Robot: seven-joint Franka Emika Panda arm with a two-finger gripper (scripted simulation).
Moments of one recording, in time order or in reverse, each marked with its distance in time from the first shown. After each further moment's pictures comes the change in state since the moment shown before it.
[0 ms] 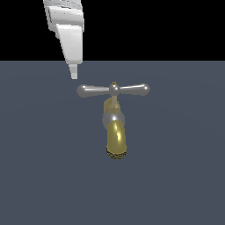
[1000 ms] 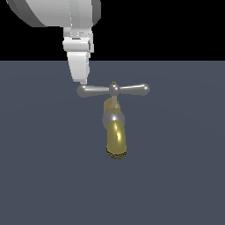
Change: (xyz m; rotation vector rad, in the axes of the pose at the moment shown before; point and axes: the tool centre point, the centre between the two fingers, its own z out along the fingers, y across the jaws) arm 0.032 -0.043 0.049 -0.006 0.001 0.242
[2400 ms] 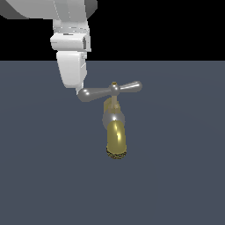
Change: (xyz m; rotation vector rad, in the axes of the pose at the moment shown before) arm -0.007 0.064 0.000 0.007 -0.003 0.002
